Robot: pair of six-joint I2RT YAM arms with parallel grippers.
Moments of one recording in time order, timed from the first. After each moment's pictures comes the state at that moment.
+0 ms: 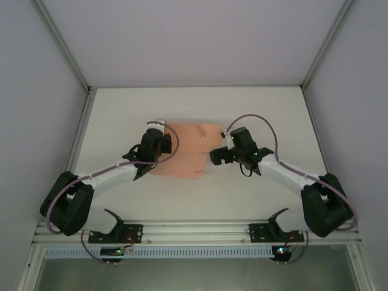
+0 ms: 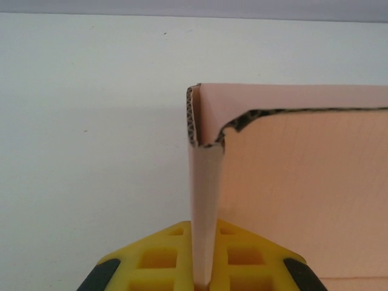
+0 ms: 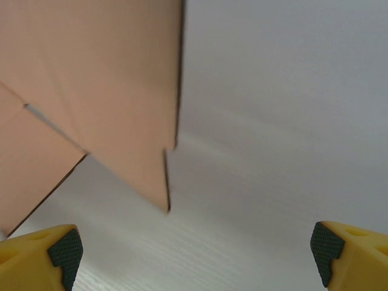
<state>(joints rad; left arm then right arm) -0.62 1.38 0.69 0.18 -0.30 -0.35 0.53 1.37 0.76 -0.20 -0.06 0.16</state>
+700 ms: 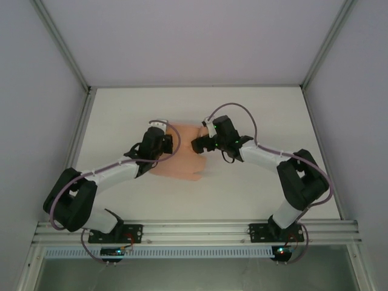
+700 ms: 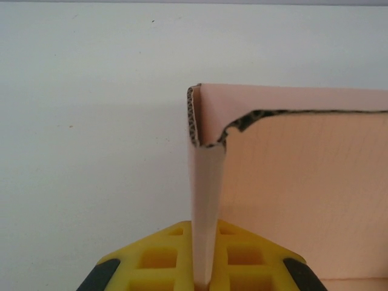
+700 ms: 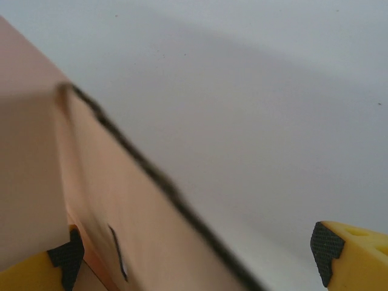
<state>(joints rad) -0.61 1.42 0.72 0.16 -0.25 -0.34 0.60 1.64 0.98 -0.04 -0.11 0.16</state>
